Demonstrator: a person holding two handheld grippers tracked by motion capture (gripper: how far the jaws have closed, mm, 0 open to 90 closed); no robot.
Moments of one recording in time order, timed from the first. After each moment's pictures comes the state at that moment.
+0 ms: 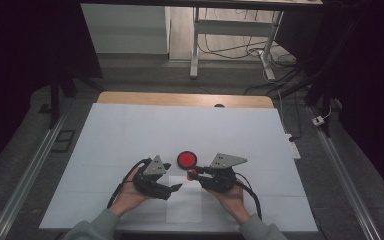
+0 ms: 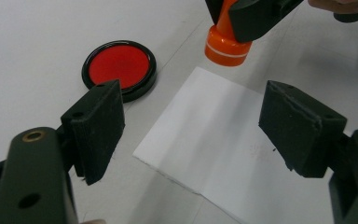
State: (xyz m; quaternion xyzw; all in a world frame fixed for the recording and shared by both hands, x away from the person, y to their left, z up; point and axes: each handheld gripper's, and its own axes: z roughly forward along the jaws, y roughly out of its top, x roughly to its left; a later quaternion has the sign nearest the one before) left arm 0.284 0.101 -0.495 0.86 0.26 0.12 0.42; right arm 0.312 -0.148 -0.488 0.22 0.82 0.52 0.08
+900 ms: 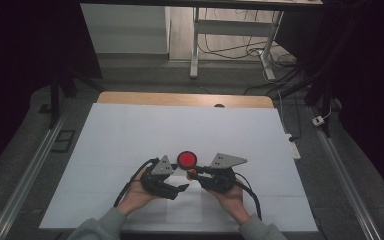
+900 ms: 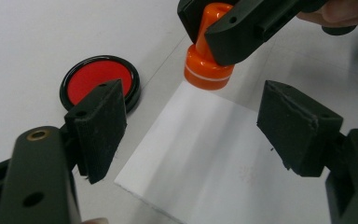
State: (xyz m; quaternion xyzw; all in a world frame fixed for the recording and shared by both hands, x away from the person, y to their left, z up) left arm 0.289 0.082 -0.496 0.86 0.25 0.11 0.42; right arm 0.312 -0.147 -0.488 0.22 0.82 0.53 0.08
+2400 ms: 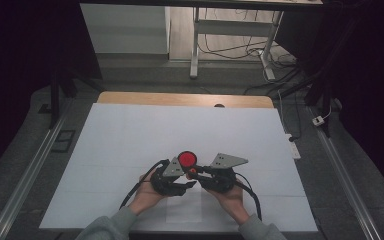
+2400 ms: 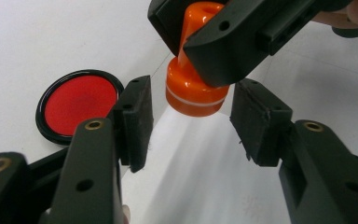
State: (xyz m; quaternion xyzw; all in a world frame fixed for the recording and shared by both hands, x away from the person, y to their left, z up) left arm 0.295 0.059 -0.505 0.87 0.23 0.12 0.42; right arm 0.311 -0.148 -0.487 0.22 0.81 0.54 0.08
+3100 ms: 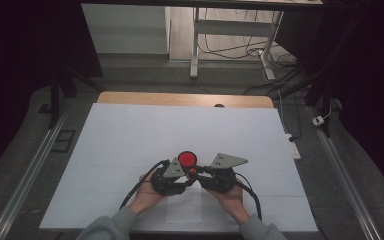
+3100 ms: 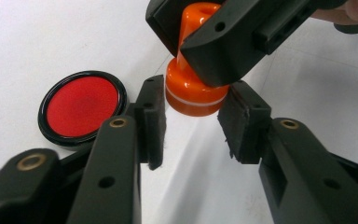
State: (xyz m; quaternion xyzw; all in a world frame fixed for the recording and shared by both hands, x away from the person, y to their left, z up) left arm 0.294 0.059 -0.506 0.87 0.22 0.13 0.42; right arm 0.311 -0.148 -0.488 0.22 0.81 0.53 0.08
